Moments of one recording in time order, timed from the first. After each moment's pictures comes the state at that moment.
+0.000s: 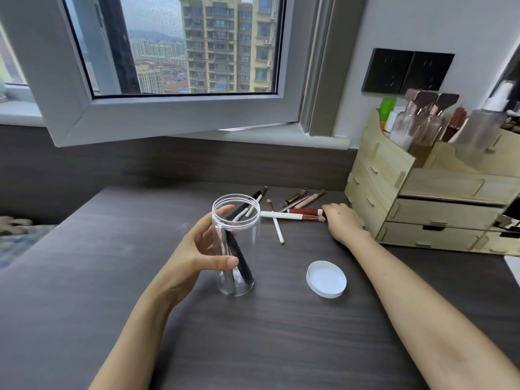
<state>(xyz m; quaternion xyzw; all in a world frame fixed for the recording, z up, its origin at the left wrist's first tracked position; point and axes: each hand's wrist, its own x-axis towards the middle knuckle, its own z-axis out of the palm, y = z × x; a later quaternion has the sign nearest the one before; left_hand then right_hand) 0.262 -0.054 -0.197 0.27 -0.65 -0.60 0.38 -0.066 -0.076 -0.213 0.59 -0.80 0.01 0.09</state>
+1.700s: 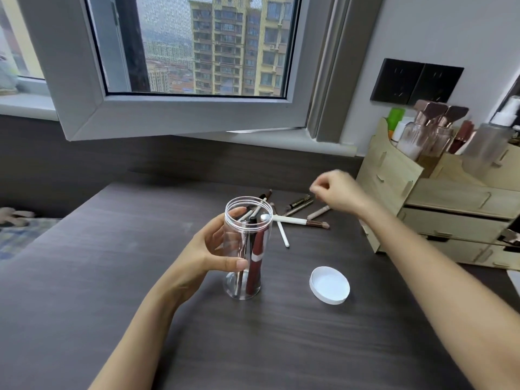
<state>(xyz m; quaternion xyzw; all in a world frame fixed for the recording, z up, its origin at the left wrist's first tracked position) 0.259 -0.054 -0.195 0.25 -0.64 -0.62 0.36 -0.016 -0.070 -0.116 0.62 -0.74 0.23 -0.04</state>
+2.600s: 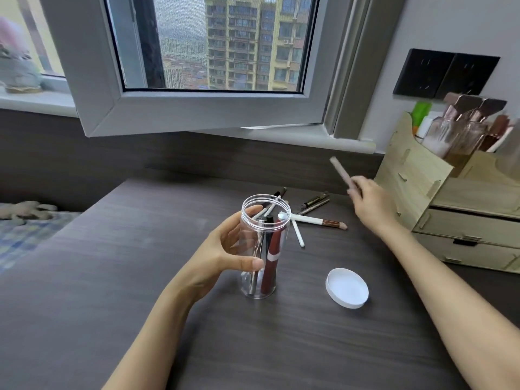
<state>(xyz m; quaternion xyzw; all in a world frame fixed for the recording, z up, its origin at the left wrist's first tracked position) 0.258 -0.056 -0.197 0.26 -0.65 -0.62 0.36 -0.069 -0.079 -0.176 0.58 -0.75 0.30 0.11</state>
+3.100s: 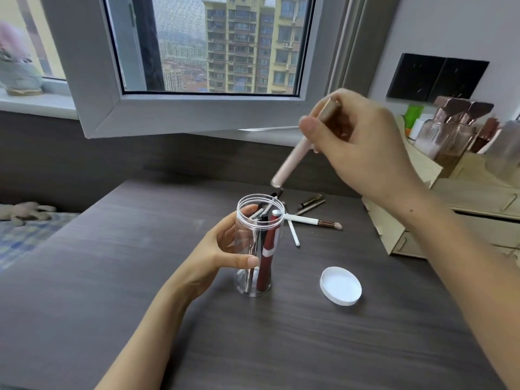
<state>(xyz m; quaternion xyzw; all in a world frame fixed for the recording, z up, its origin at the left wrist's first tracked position) 0.257 -0.052 -0.196 0.25 -0.64 -0.62 0.37 0.076 0.018 -0.031 0.71 -0.52 0.47 0.01</state>
